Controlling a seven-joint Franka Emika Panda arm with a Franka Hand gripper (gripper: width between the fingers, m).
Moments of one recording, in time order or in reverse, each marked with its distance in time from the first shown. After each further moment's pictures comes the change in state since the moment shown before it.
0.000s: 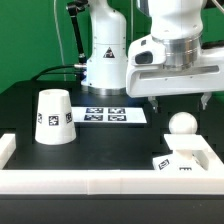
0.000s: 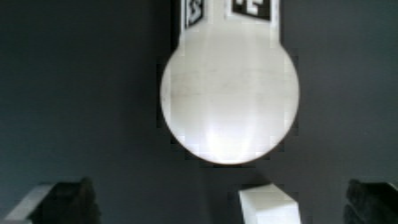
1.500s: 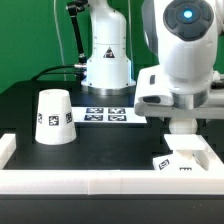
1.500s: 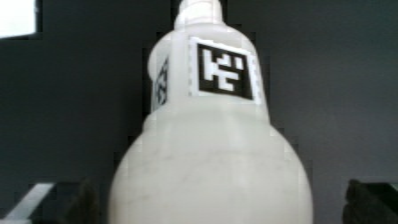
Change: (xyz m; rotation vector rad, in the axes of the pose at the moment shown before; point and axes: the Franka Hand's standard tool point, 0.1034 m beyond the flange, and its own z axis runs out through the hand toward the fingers) arm -0.006 -0.006 0.053 -0.034 -0.288 0.023
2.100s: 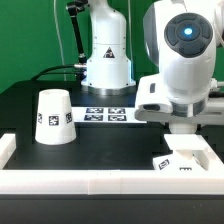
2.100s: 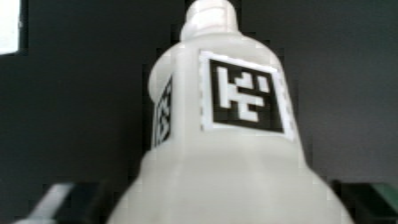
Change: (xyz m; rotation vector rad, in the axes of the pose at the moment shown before) arm -0.005 0.004 0.022 -0.014 -0.029 0.005
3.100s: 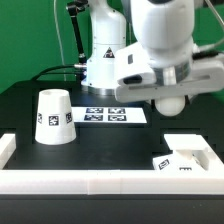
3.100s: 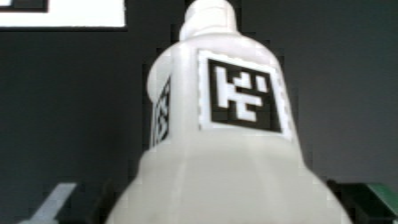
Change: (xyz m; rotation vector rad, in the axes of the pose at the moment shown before) arm -0.007 0.030 -0.103 0.049 0.056 -0.166
